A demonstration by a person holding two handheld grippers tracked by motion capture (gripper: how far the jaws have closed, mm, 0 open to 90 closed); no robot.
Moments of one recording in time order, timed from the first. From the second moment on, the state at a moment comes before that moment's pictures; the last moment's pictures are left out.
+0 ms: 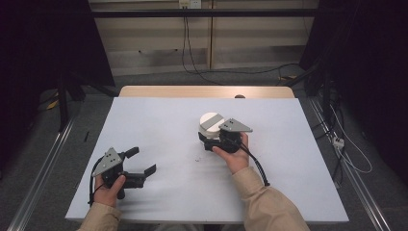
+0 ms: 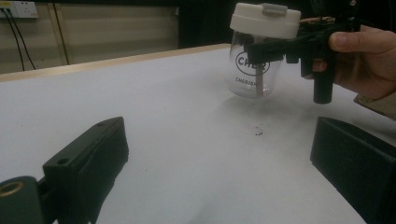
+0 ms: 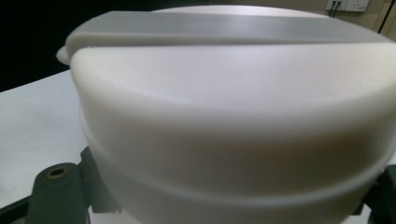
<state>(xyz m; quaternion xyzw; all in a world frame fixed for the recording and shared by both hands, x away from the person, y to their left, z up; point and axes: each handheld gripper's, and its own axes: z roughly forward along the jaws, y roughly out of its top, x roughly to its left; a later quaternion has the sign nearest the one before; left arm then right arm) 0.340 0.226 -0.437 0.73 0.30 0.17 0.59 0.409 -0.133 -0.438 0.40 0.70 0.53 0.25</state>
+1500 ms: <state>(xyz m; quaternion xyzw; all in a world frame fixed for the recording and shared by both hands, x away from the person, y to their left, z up) 0.340 0.227 -0.439 0.73 0.31 0.17 0.59 0.432 -0.123 -0.449 0.41 0.71 0.52 0.25</state>
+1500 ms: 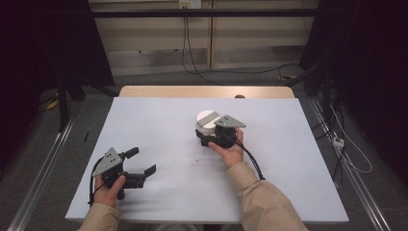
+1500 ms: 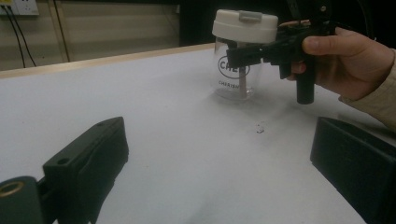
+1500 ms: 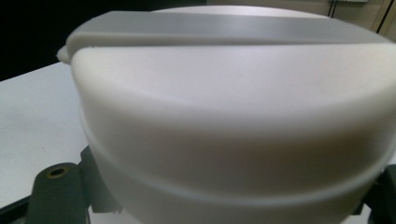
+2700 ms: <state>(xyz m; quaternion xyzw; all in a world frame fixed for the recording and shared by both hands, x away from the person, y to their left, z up) 0.343 0.222 -0.439 0.73 0.31 0.16 0.59 0.429 -0.119 -0.457 0.38 0.73 0.51 0.25</state>
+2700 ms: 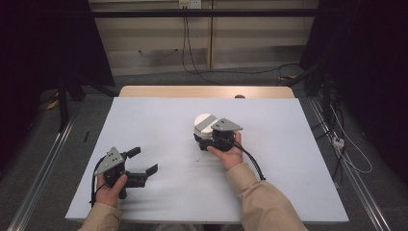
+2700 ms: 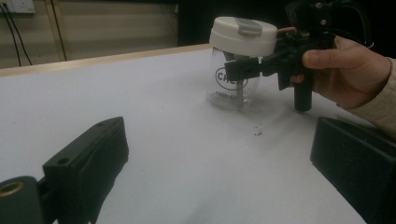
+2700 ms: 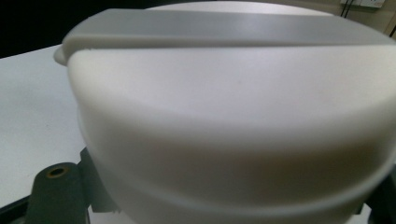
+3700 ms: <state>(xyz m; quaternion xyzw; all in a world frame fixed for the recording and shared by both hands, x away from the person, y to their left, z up) 0.361 0.187 -0.430 0.74 0.32 0.15 0.58 0.430 -0.121 -0.459 0.38 0.73 0.52 0.25</state>
